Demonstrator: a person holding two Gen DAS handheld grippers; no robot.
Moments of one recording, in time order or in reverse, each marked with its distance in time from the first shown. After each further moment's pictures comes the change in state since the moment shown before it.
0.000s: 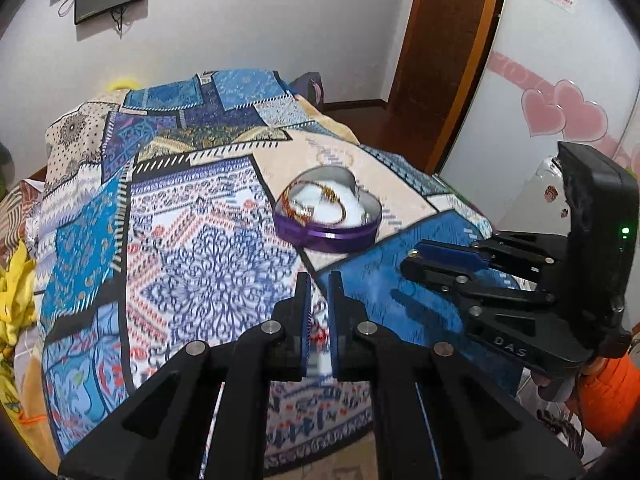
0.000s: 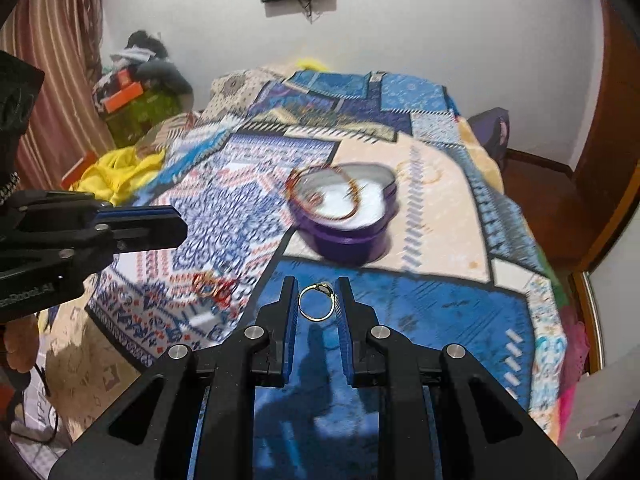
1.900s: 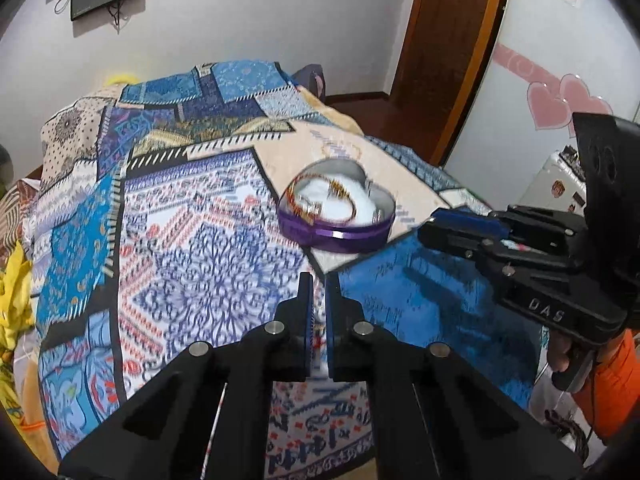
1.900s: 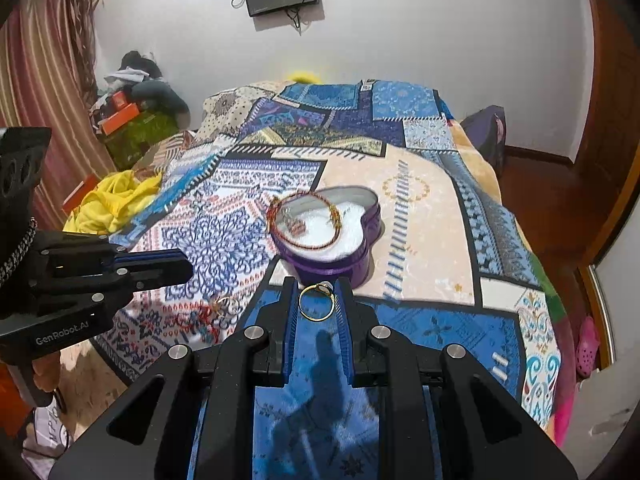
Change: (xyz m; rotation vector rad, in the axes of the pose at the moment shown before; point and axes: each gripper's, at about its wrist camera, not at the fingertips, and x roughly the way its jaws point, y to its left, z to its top) left arm 0.020 0.004 0.006 0.006 0.025 0.008; right arm 0.004 -0.015 0.014 0.044 -0.030 0.027
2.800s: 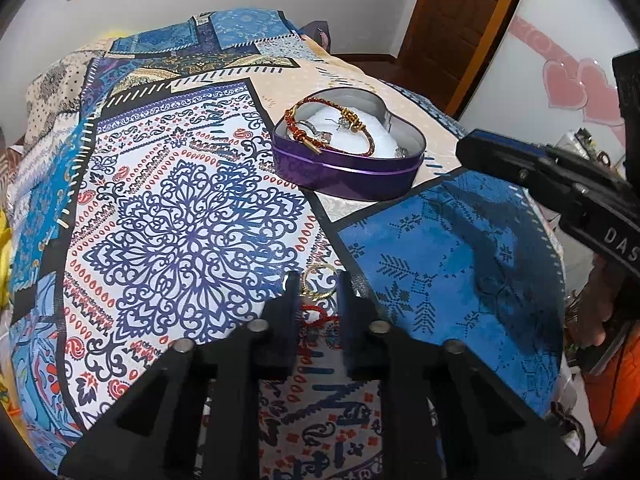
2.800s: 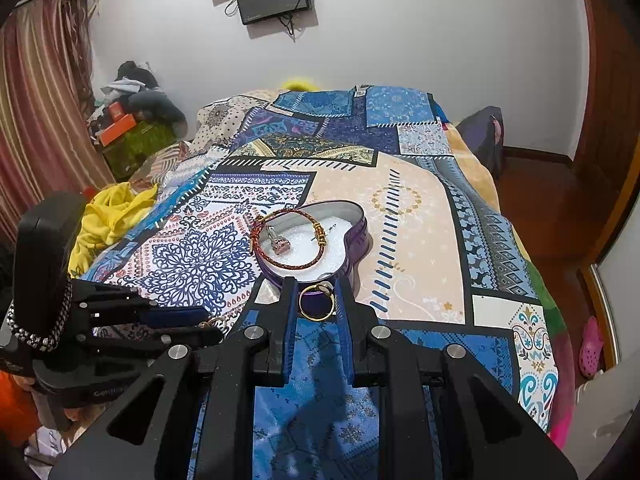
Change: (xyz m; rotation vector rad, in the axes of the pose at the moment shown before) left arm 0.052 0.008 -0.022 -0.051 0.159 -0.021; right arm 0.005 -0.012 0.003 0.024 -0.010 0.010
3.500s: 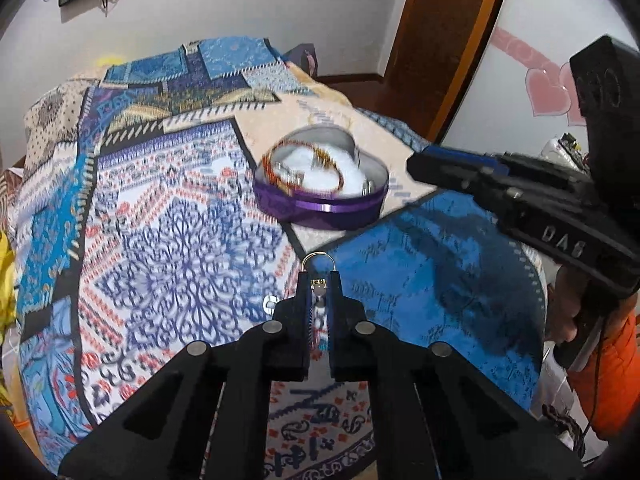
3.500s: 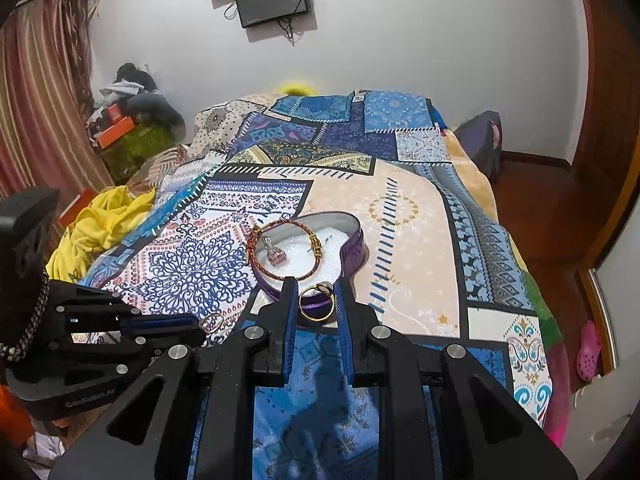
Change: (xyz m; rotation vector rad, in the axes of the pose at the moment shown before) left arm -0.027 -0.017 0.011 0.049 -0.093 -0.013; right arm 0.000 0.000 0.011 -0.010 -0.020 -0.005
